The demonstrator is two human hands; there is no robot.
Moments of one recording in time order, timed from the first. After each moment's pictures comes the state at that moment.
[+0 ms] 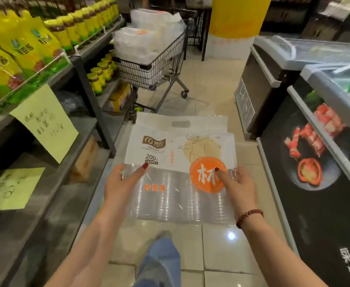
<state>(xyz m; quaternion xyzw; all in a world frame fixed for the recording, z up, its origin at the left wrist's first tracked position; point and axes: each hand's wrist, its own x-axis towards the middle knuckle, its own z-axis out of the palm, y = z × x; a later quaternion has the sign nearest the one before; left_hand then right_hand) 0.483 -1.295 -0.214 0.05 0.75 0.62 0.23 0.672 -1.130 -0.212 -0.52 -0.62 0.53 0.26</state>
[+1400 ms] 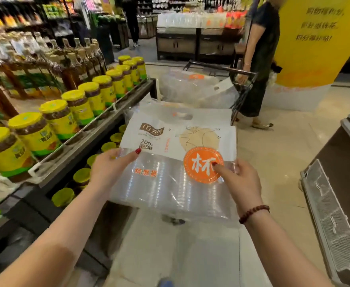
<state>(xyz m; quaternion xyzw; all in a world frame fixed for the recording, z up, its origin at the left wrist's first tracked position) -0.165 -0.785 -0.125 0.05 0.81 0.57 0.11 0.019 -0.575 -0.142 -0.35 -0.69 0.56 0.30</state>
